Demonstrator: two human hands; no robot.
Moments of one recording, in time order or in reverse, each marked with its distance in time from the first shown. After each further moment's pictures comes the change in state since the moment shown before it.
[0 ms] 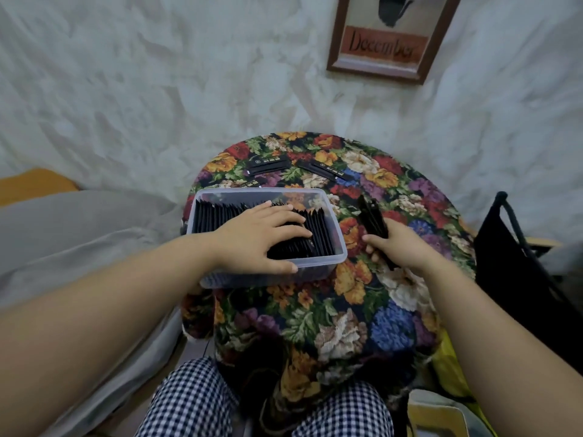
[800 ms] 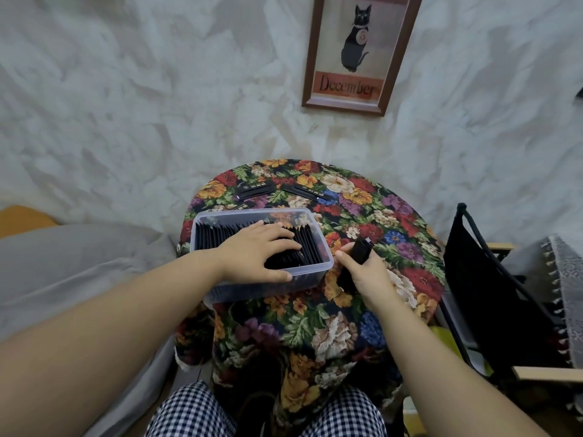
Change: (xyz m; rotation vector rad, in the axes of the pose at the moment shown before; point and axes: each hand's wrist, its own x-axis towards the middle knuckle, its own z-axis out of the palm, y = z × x) left_hand 0.002 -0.001 0.002 -0.003 0.008 -0.003; right_hand -0.055 -0.016 0.059 0.562 0.367 -0.044
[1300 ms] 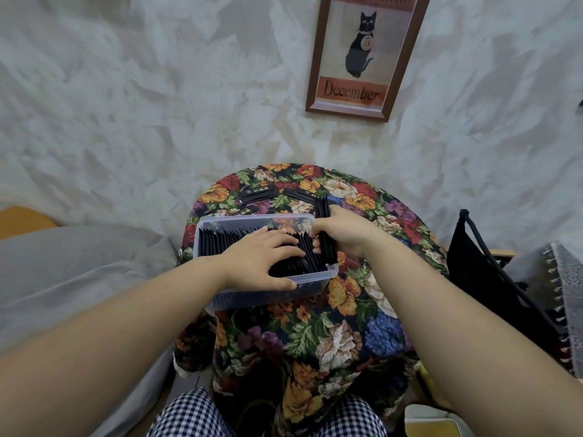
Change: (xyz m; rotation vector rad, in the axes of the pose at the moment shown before) left_hand -0.001 0.002 -0.003 -0.002 0.012 0.014; right_hand 0.036 -0.097 0.039 -0.146 -0.445 0.194
